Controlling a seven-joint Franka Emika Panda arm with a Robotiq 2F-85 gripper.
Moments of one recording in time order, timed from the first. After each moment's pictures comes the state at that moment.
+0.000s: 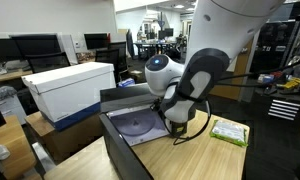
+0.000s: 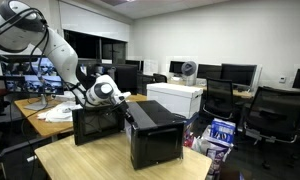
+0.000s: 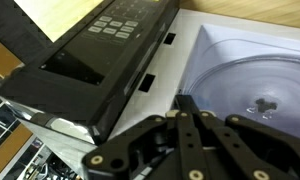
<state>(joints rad) 0.71 0.94 -0.77 -1.97 -0.01 2.92 0.74</state>
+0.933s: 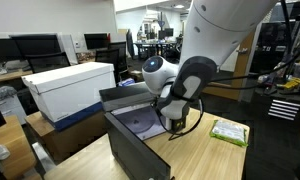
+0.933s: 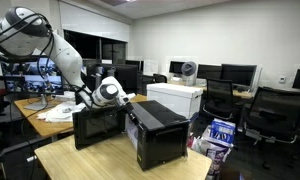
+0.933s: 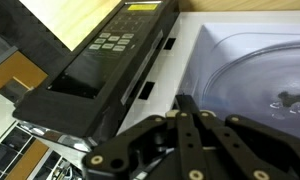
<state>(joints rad) 0.66 1.01 -0.78 -1.86 -0.01 2.84 0.82</state>
